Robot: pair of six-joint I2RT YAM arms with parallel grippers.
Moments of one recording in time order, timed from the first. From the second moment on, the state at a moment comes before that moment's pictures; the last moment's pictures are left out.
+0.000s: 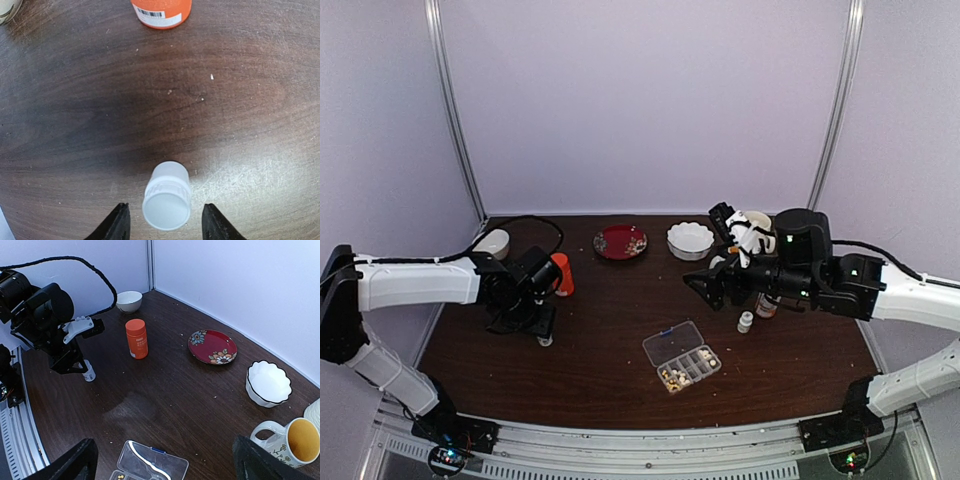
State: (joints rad) left arm -0.75 1.45 0.89 -0.70 -0.27 -0.55; right arm 0.95 1.12 0.90 -0.15 0.09 0.05
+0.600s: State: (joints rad) left arm -0.75 1.49 0.90 -0.70 -0.27 -0.55; right arm 0.97 1.13 0.91 -0.17 0.09 0.02
